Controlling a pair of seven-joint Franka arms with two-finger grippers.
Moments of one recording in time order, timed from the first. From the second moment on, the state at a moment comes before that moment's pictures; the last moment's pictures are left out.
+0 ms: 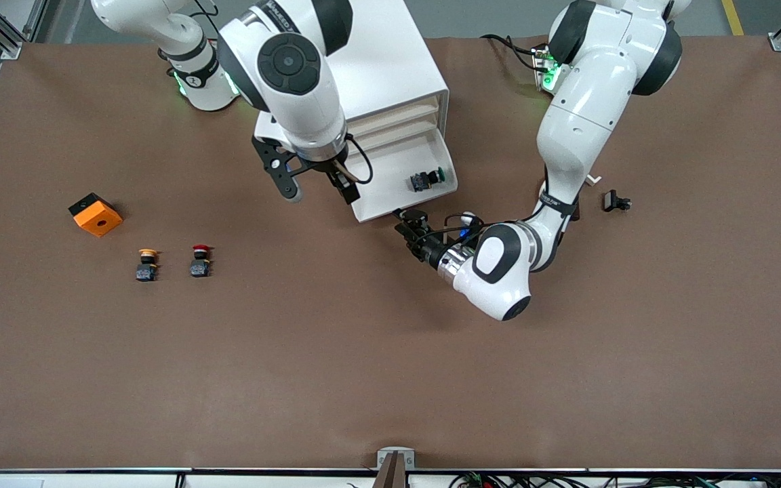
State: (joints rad) left arm -0.43 0.99 -0.08 -1.24 -1.01 1.60 -2.19; right arm 0.72 0.32 -0.01 -1.48 0.10 1.72 1.74
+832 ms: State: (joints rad) left arm -0.38 0.80 0.05 -1.20 -0.72 1.60 -1.88; right arm 0.87 0.47 -0.01 -1.48 0.10 1.91 1.96
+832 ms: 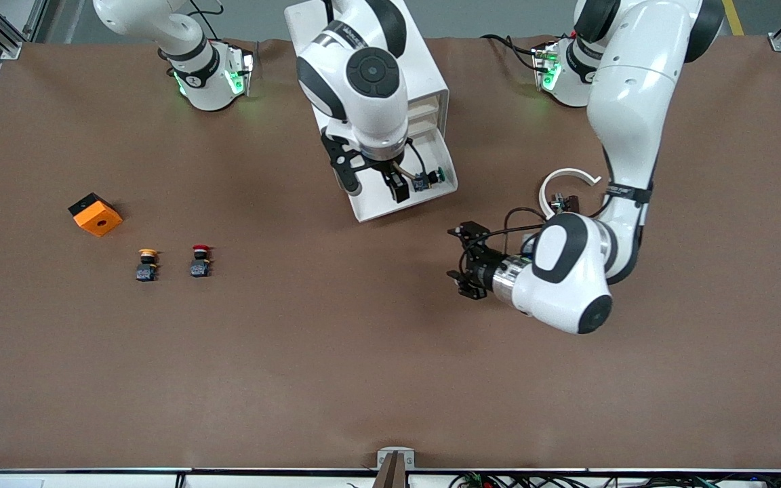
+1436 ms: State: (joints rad) left arm -0.39 0.57 0.06 -1.19 -0.24 1.58 -1.42; right arm 0.93 0.61 -0.01 -1.42 0.10 1.96 2.06
